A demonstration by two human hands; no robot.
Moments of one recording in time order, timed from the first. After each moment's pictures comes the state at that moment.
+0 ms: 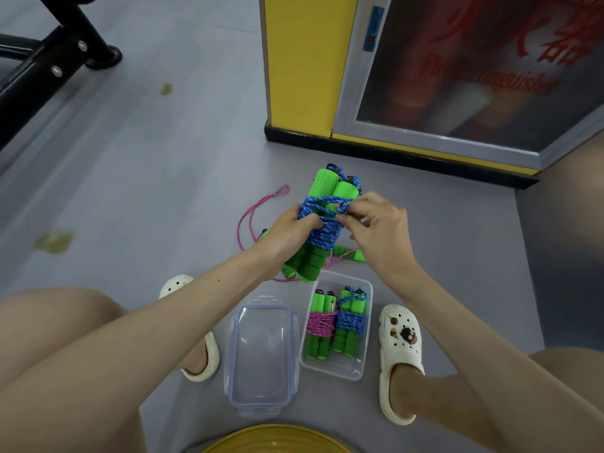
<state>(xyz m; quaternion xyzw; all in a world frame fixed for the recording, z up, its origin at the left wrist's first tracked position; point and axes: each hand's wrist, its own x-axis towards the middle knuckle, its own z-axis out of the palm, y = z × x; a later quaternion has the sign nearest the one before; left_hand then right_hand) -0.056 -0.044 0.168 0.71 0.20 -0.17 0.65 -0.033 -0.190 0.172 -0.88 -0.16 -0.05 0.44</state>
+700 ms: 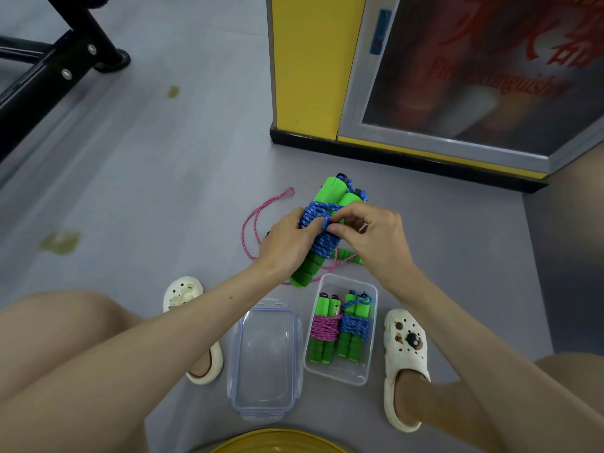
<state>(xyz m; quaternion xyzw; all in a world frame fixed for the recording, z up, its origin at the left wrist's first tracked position) -0.062 -0.041 0.165 0.83 0.18 -0.10 0.51 -0.033 -0.180 0.173 -0.86 -0.18 -0.01 0.47</state>
